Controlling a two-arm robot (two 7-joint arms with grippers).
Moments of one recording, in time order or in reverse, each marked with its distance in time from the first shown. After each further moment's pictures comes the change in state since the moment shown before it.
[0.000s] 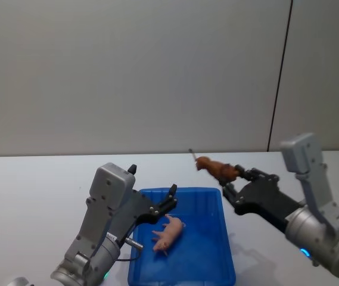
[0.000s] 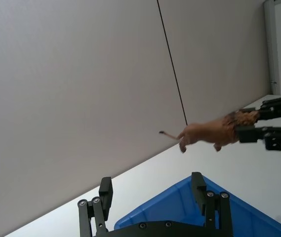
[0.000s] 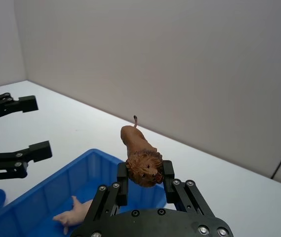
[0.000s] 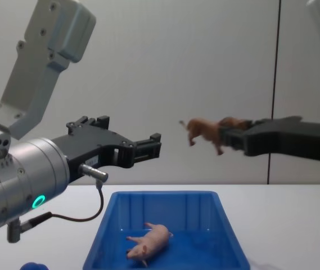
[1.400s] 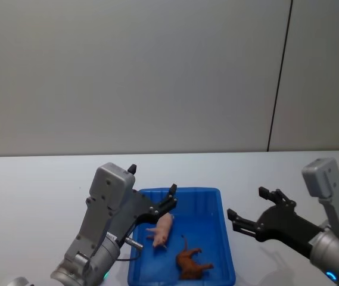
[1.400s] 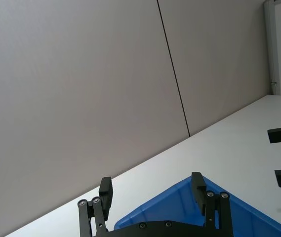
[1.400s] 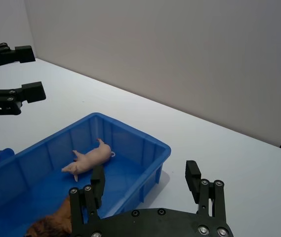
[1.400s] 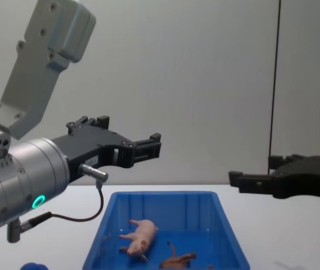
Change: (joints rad) left arm 0.000 0.000 0.000 0.000 0.000 0.000 0.000; right arm -0.048 0.077 0.033 0.046 0.065 -0.024 0.108
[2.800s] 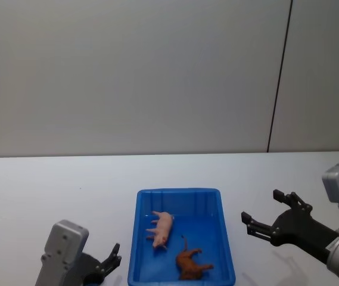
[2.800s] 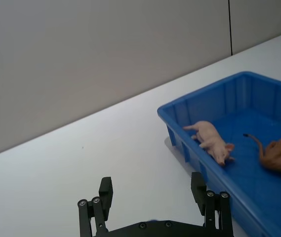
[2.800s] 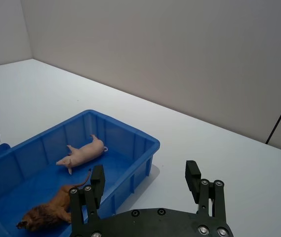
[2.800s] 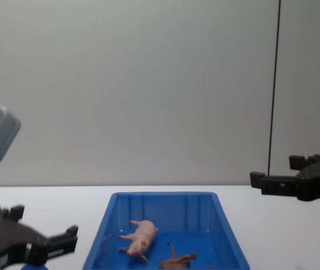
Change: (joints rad) left arm 0.197 0.140 -0.043 -0.033 -0.067 0.068 0.159; right arm -0.048 0.051 0.029 -0.040 0.035 -0.023 0.000
